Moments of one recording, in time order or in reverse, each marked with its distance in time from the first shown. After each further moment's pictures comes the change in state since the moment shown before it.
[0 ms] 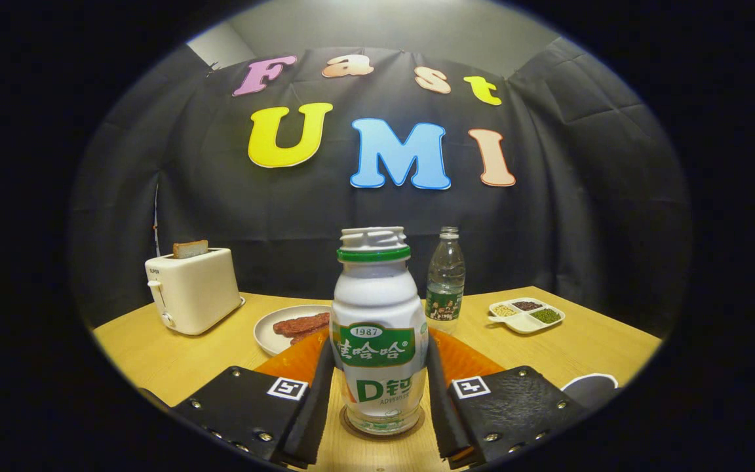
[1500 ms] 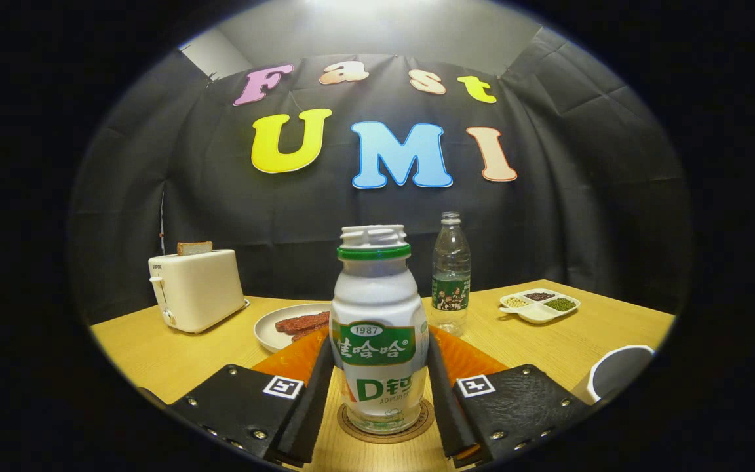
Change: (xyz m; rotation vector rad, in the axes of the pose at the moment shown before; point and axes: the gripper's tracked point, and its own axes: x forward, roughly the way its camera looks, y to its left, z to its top) arm 0.009 -0.003 -0.029 0.032 -0.058 0.029
